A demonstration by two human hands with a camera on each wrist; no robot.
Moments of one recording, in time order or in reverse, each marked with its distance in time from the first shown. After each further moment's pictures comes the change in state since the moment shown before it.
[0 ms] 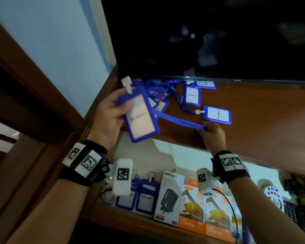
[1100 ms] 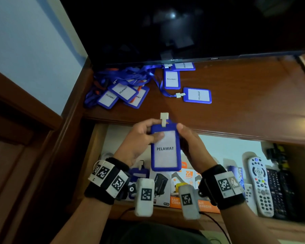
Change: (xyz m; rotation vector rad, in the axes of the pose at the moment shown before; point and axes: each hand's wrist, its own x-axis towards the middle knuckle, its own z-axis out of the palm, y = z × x) left_hand -0.053 -0.070 0.076 0.307 -0.220 -0.436; right_hand -0.115 -0.043 -0.031 0.850 -0.418 0.119
